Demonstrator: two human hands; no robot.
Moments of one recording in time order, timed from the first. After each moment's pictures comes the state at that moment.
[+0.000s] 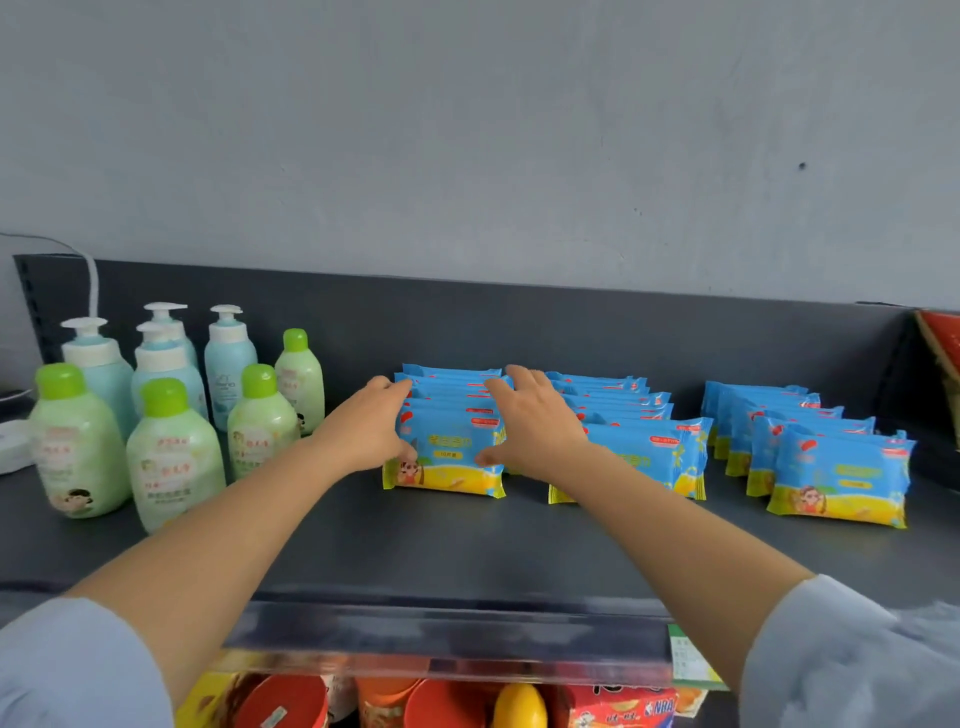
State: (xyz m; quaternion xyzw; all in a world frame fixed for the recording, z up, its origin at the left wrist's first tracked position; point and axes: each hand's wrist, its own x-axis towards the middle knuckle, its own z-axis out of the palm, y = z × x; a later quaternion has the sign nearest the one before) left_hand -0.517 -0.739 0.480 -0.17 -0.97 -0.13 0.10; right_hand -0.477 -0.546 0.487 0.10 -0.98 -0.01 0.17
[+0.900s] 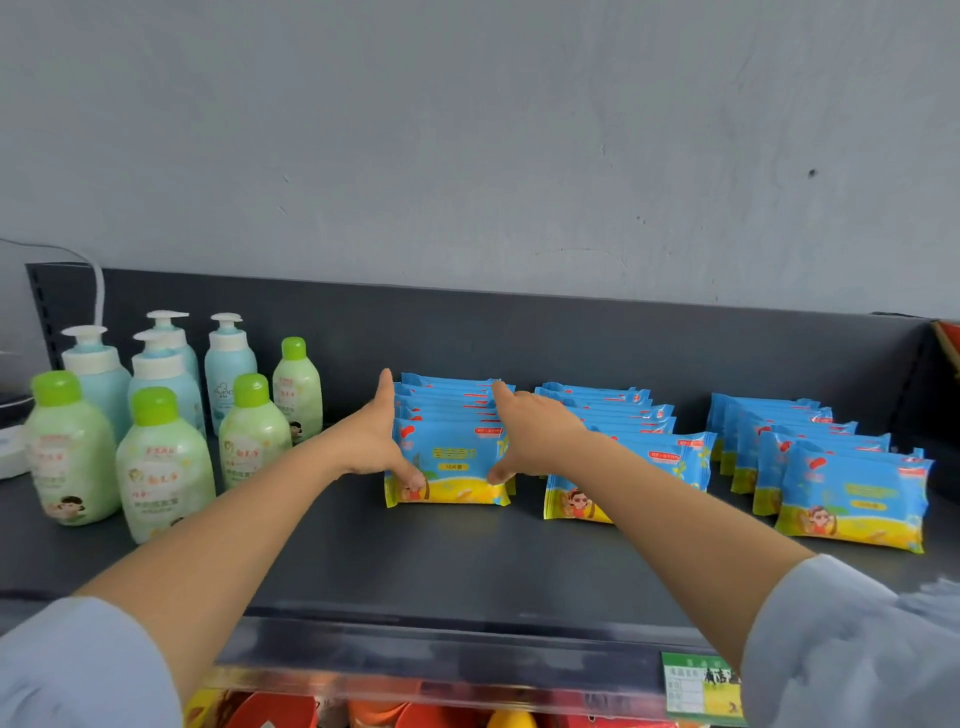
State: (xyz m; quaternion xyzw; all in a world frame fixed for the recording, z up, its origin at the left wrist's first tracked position) left_hand -0.529 -0.736 0.477 -0.13 -0.93 -0.34 -0.05; right_hand -0.494 -0.535 0.498 0.11 -0.99 0.00 0.08
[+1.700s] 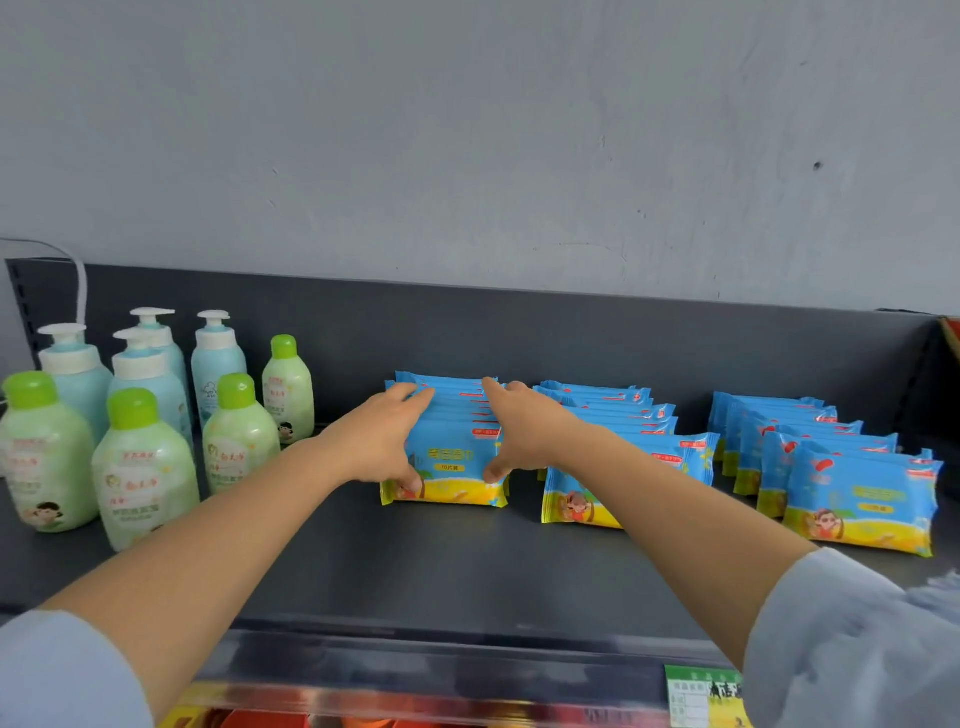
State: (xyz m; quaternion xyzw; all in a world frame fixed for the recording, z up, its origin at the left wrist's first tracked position) left_hand -0.529 -0.721 0.480 -0.23 -0.97 -0.05 0.07; right_hand -0.505 -0.534 0.502 0.13 -0.99 0.03 0.06
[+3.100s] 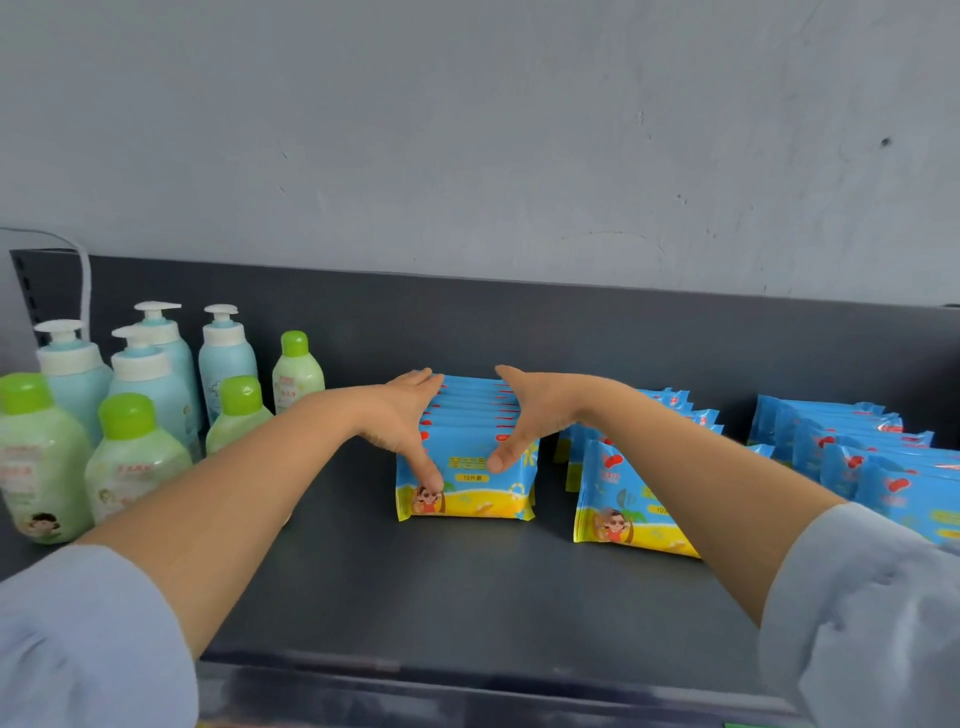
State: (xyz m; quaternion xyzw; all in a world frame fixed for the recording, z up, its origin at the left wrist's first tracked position) left_hand -0.571 -0.728 0.508 -0.21 -0.97 -0.06 -0.09; right_hand -0.540 -0.531 0.530 0.11 -0.98 0.14 -0.10
